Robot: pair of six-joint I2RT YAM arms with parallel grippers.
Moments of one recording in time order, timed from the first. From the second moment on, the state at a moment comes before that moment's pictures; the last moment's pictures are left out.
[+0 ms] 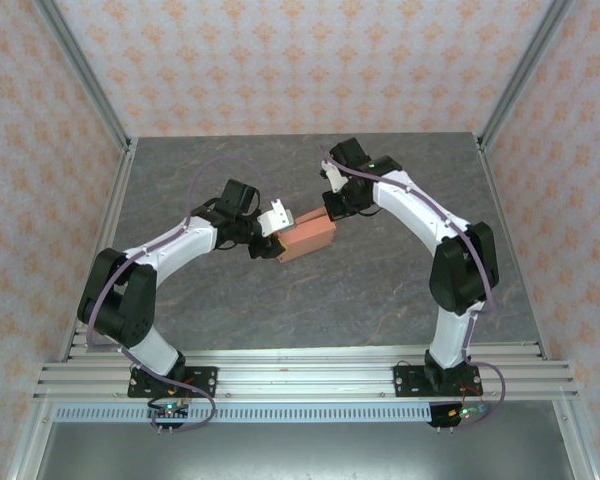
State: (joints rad) left arm -0.38 1.61 1.06 -0.44 0.48 0.67; right arm 0.50 1.87 1.66 -0.95 -0.14 0.09
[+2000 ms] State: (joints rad) left arm -0.36 1.77 1.27 -0.63 0.45 0.76; right arm 0.48 1.72 1.36 -0.63 -0.13 0.22
